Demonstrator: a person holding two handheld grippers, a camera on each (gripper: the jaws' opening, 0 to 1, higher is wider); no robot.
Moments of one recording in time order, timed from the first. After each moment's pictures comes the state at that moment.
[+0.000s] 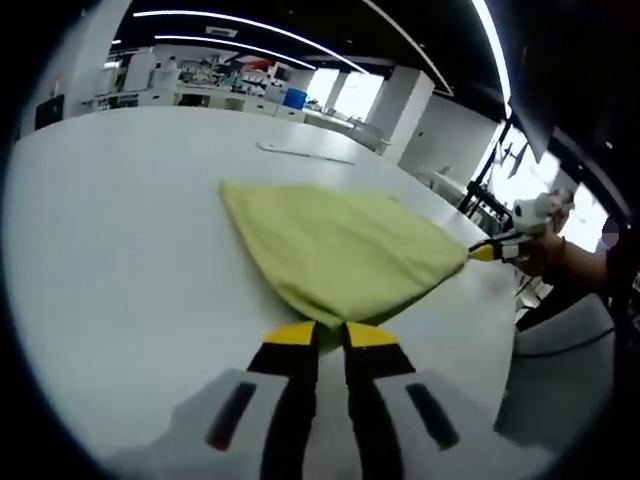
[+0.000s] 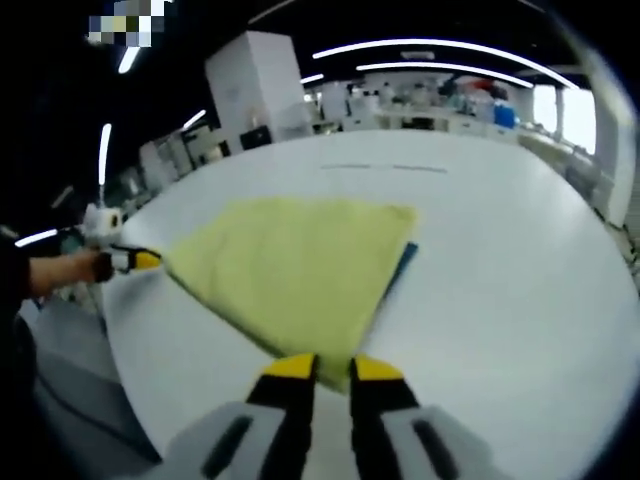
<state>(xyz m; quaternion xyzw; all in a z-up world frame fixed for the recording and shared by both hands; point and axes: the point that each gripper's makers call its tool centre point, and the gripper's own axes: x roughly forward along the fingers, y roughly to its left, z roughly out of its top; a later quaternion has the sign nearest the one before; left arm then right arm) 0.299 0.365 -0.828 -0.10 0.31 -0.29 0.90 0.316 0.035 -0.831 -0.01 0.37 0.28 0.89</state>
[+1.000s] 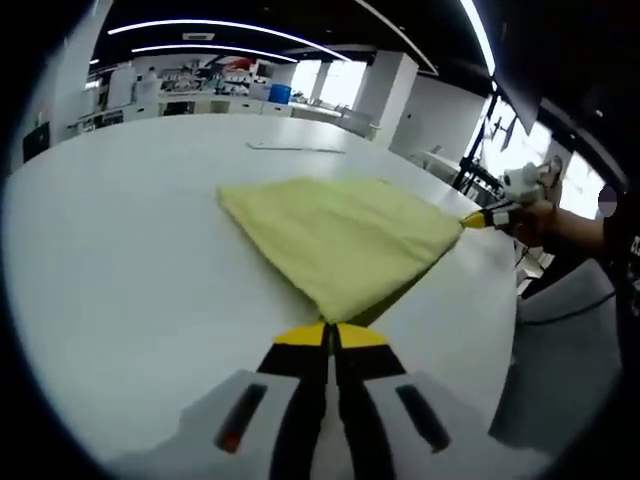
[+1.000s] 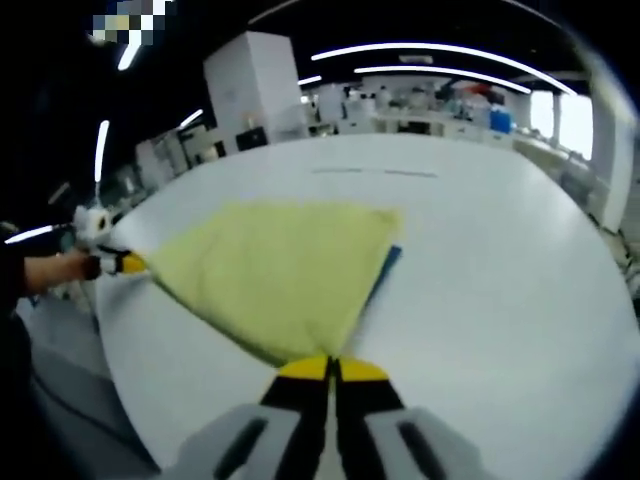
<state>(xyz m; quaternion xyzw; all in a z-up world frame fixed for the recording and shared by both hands) 0.280 0.370 -0.824 -0.04 0.31 -0.32 0.90 0.328 0.021 -0.828 -0.02 0.36 0.27 0.89</state>
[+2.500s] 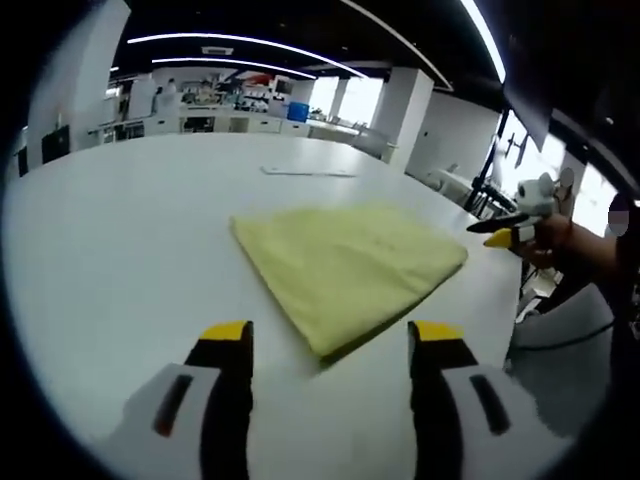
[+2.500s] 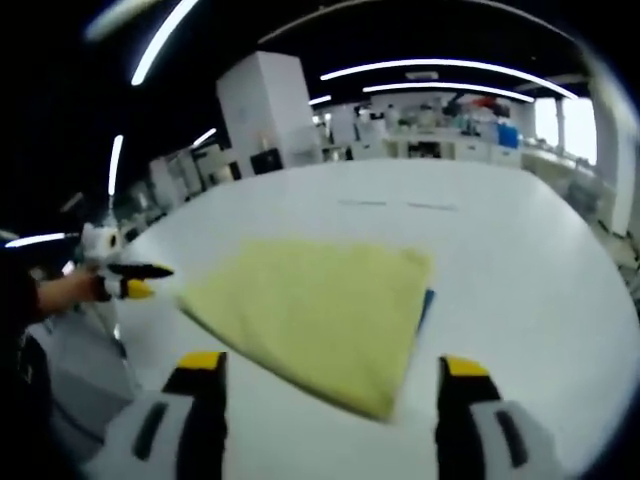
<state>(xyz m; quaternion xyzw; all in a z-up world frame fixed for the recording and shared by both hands) 0.277 0.371 -0.778 -0.06 0.27 -0.27 0.92 0.317 0.064 -0.774 0.01 0.32 0.30 0.90</state>
